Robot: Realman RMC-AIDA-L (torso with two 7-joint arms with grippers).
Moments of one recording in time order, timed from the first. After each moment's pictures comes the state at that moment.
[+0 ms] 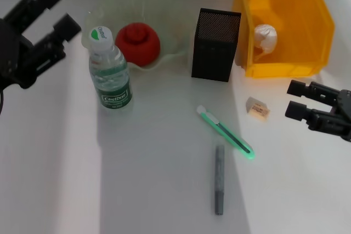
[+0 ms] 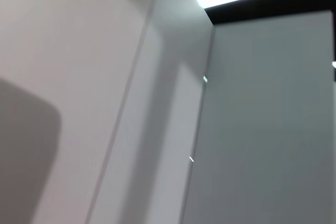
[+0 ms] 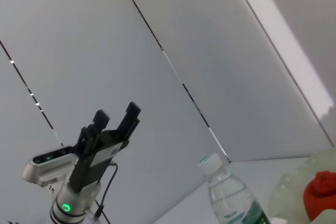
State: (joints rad) left arm -0.32 -1.97 1.13 0.39 0.95 1.84 -1.02; right arm 0.34 2.06 -0.51 -0.58 -1.88 -1.90 1.44
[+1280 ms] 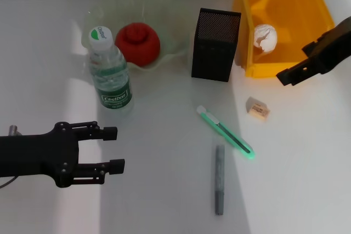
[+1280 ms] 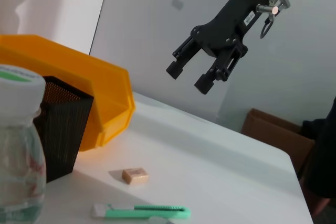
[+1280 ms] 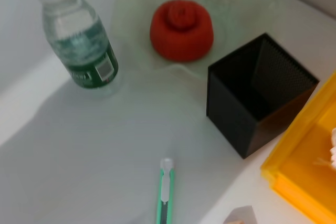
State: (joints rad) left arm -0.32 -1.97 0.98 0.66 1.79 1.76 -1.34; right arm 0.65 2.08 -1.11 -1.73 -2.56 -1.93 2.58
